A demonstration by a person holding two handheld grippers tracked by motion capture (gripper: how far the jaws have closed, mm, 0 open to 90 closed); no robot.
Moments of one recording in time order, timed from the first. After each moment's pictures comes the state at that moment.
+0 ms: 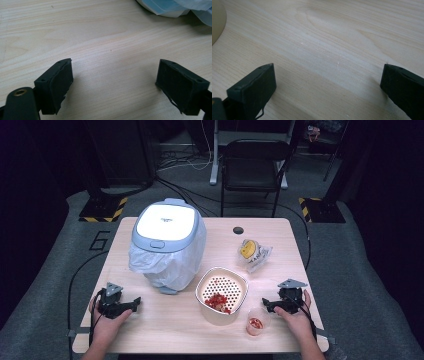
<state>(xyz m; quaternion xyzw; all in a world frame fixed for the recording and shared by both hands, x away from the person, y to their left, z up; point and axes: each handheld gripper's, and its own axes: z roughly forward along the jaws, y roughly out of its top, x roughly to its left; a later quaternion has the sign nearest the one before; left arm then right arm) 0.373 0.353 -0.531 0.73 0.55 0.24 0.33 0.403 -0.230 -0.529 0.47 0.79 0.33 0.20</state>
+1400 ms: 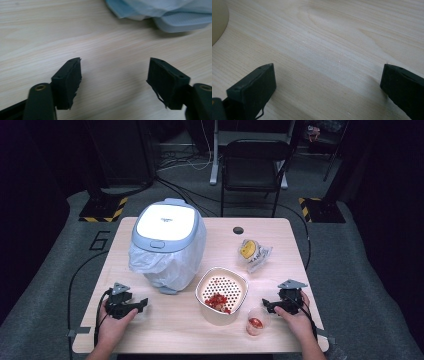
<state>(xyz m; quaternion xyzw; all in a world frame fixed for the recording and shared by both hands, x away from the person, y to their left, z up) 0.369 0.323 -0.517 0.75 0.54 0.18 0.35 0.401 -0.231 -0.529 0.47 0.79 0.33 0.19</state>
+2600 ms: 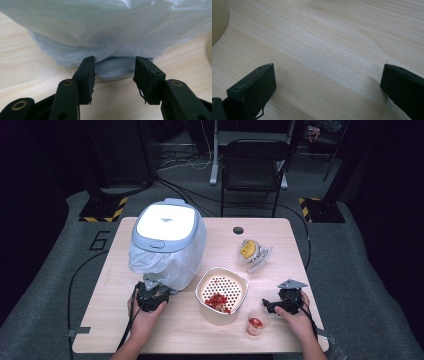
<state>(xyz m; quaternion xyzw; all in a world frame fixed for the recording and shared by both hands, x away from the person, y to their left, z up) 0.382 0.235 -0.501 0.74 0.52 0.25 0.35 0.402 -0.231 -0.529 0.46 0.80 0.33 0.20</state>
